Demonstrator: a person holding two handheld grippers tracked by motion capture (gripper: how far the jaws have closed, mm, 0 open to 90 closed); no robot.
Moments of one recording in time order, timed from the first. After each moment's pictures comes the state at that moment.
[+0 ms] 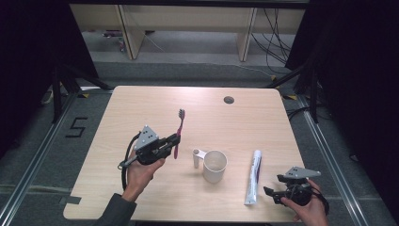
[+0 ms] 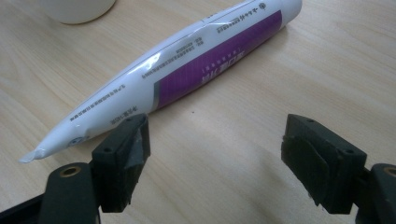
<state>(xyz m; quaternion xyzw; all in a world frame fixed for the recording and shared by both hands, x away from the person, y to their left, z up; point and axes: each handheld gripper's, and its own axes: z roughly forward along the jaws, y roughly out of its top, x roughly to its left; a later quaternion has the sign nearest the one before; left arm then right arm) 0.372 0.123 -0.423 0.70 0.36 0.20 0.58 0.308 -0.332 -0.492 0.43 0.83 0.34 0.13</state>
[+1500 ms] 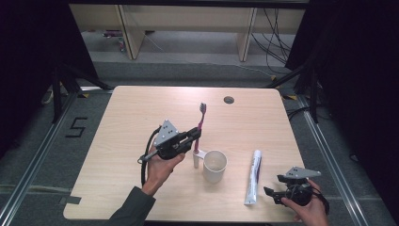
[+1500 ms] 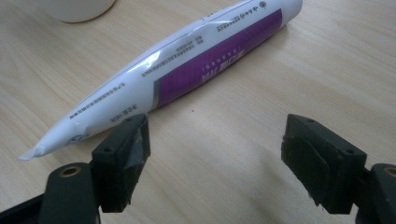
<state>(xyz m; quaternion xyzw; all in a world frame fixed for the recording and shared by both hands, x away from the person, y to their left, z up) 0.384 0.072 -0.412 0.69 0.31 0.19 0.62 0.309 -0.334 -0.493 0.42 0.83 0.34 0.14</state>
